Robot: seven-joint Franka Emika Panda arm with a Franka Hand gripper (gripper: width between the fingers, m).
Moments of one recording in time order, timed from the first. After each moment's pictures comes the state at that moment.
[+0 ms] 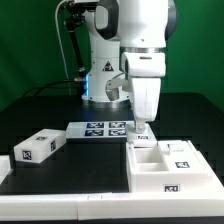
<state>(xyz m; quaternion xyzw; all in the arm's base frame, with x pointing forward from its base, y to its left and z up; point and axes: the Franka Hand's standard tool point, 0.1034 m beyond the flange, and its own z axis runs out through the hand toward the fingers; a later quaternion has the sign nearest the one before) 0.467 0.047 0.056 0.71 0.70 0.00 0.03</state>
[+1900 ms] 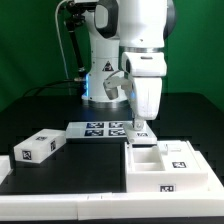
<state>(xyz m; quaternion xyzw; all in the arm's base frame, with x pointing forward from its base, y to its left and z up) 0.451 0.046 0.056 0.68 0.73 -0.01 0.03</state>
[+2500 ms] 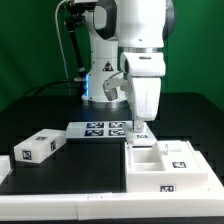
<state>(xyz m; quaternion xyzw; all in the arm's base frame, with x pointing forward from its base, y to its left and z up) 0.461 0.044 0.056 0.70 0.71 0.00 0.03</state>
